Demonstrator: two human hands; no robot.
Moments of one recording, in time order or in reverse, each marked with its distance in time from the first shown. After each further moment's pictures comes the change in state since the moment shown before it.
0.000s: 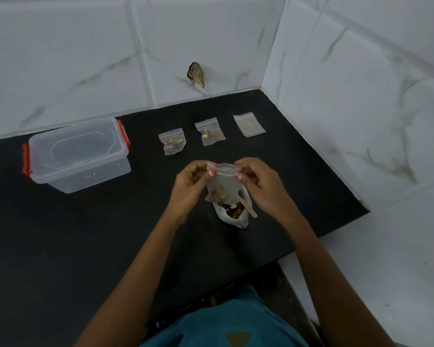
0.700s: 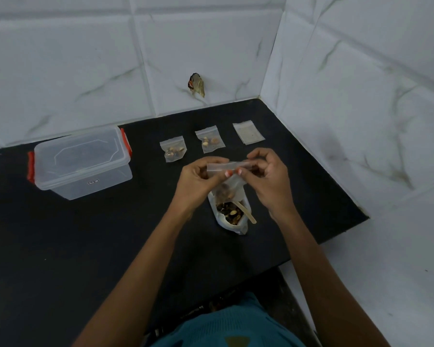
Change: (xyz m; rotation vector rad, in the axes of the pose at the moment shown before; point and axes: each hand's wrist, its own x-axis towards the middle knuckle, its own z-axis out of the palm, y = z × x) left_hand 0.001 0.036 0.015 -0.022 -0.055 0.049; right_hand 0.004 -0.017 -0.007 0.420 0.237 0.078
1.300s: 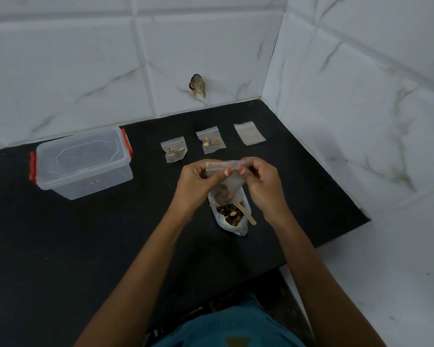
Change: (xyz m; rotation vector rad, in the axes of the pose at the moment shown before) left_hand -0.003 0.008 0.003 0.046 0.001 -0.024; right_hand 0.000 -0.001 0.008 -0.032 -0.070 0.065
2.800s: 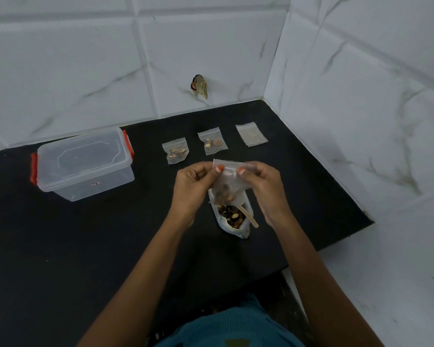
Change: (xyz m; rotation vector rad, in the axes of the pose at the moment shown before) left_hand 0.003 -0.011 -0.004 -0.052 0.126 0.028; right_hand 0.004 0.005 0.002 0.189 0.021 0.172
